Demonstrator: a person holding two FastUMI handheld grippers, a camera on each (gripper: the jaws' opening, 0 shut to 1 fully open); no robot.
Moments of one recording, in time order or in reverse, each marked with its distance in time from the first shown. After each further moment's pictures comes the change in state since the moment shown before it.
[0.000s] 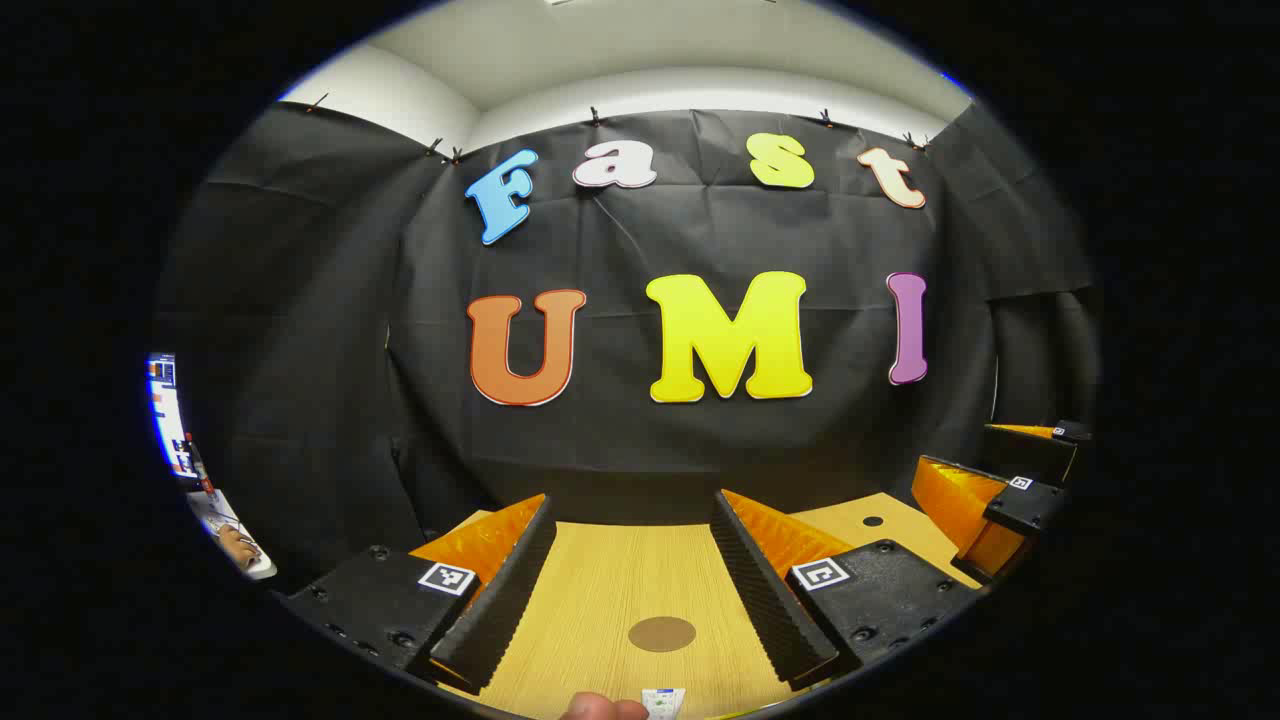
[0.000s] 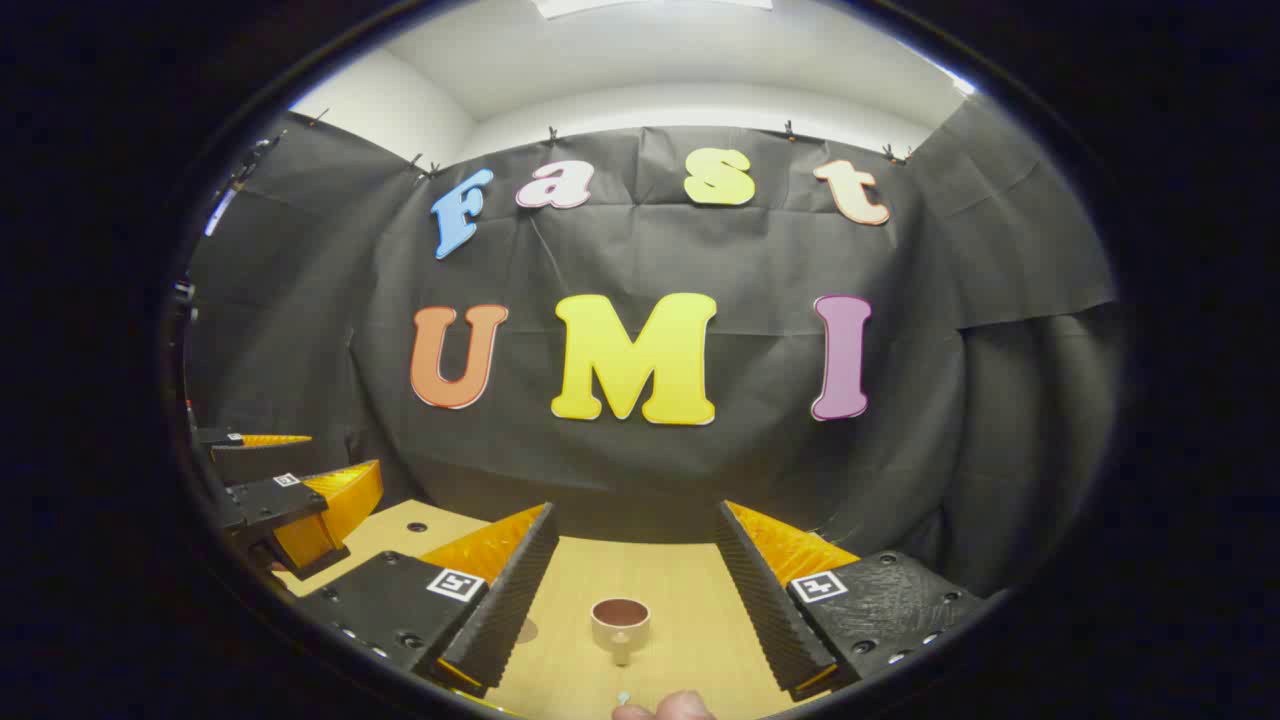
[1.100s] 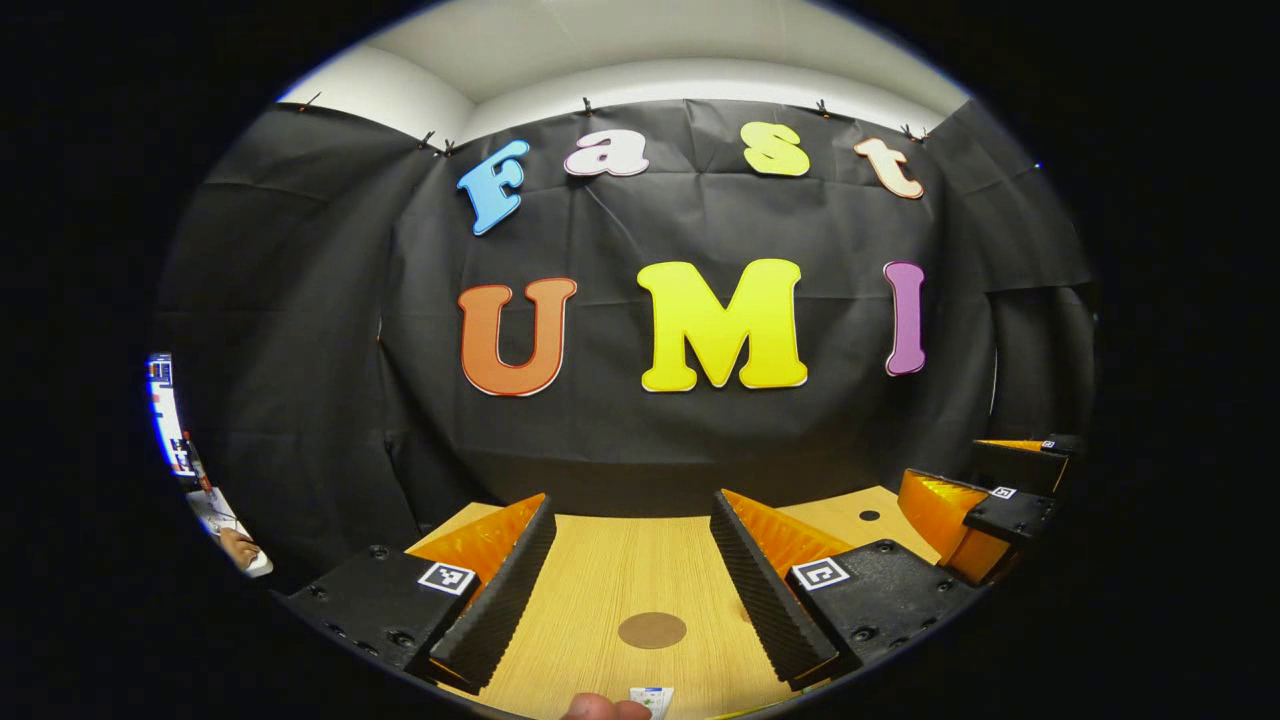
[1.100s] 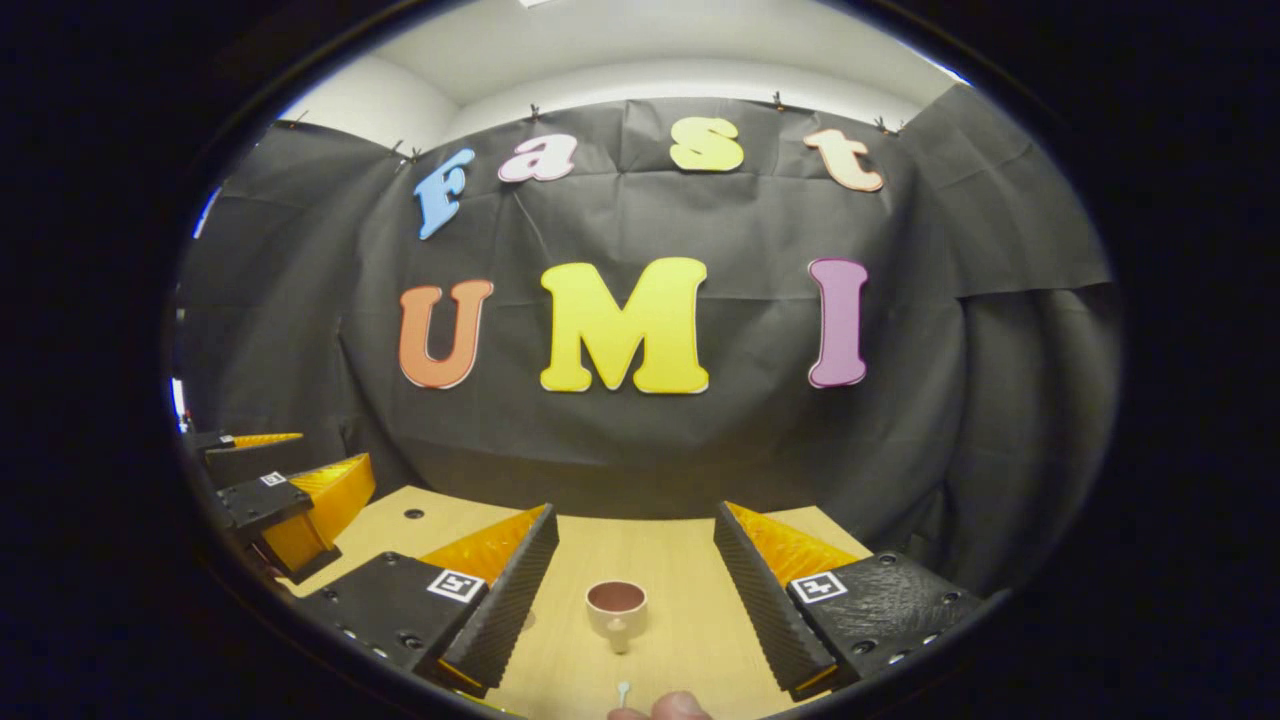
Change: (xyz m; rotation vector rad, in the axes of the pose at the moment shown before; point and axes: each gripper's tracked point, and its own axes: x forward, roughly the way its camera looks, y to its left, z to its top) left arm 0.007 -0.015 -0.014 0.001 0.045 -0.005; right arm 0.015 -0.014 -0.029 0.029 0.111 -0.016
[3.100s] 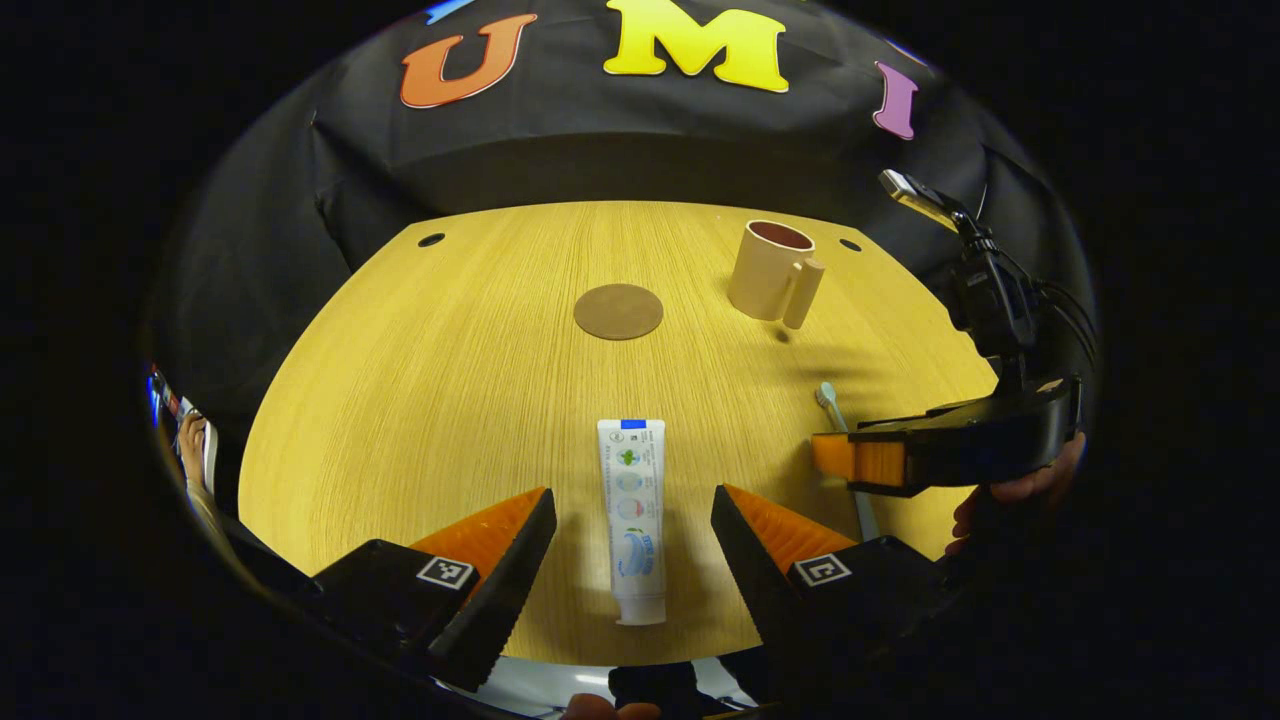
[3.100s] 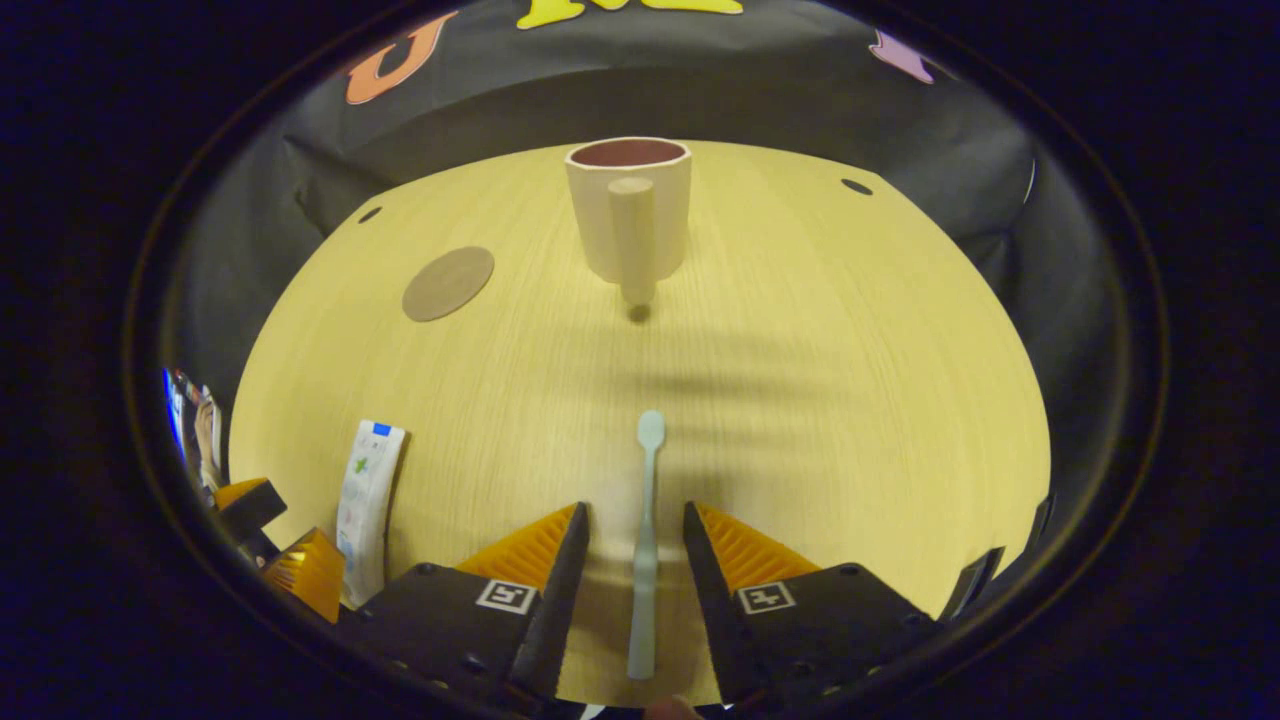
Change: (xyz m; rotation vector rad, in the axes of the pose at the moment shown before) left arm -0.103 -0.021 -0.280 -0.025 0.832 -0.159; right arm -0.022 0.017 -0.333 0.018 1.018 -0.006
